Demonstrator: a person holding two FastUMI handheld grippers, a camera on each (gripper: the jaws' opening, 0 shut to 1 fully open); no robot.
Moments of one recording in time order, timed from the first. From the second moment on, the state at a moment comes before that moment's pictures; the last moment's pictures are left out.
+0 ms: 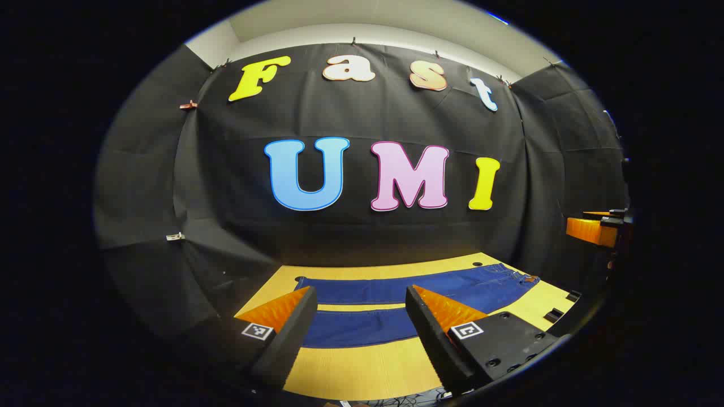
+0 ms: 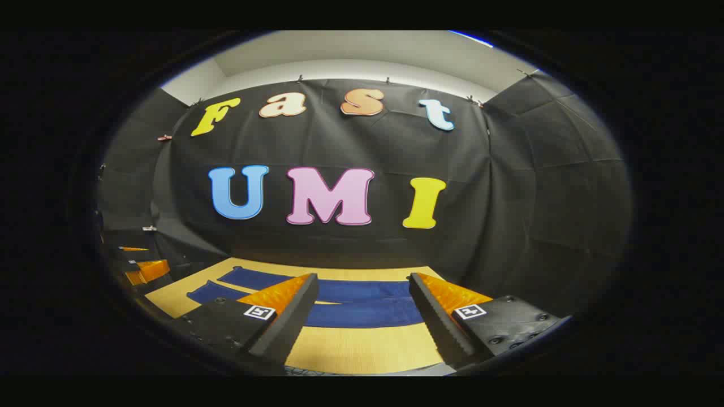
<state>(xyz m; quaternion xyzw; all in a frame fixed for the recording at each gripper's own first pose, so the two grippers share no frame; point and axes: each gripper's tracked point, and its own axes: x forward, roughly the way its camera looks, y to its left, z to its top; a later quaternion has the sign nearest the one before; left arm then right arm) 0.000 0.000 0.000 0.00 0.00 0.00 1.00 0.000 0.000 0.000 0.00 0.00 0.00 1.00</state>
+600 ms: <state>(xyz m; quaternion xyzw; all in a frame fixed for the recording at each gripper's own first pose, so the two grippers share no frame) 0.020 0.003 -0.004 0.00 0.01 0.01 1.00 0.020 -0.007 0.000 0.01 0.00 -0.01 1.00</state>
